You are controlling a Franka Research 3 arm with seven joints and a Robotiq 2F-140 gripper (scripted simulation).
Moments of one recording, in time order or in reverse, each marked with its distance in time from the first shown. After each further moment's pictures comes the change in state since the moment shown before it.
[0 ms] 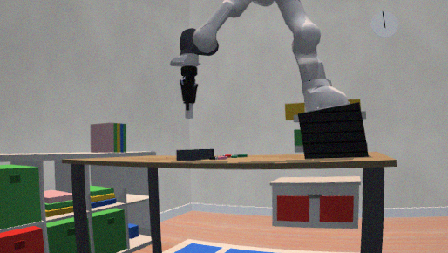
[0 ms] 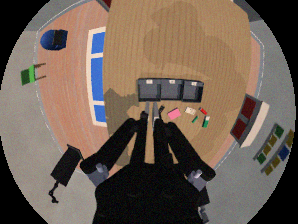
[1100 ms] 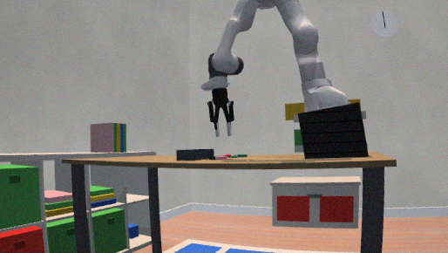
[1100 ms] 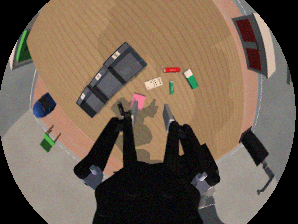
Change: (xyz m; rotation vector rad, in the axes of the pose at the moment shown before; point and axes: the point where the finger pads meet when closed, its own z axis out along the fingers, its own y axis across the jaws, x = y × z) arm -0.090 0.167 0.083 -0.028 -0.084 0.672
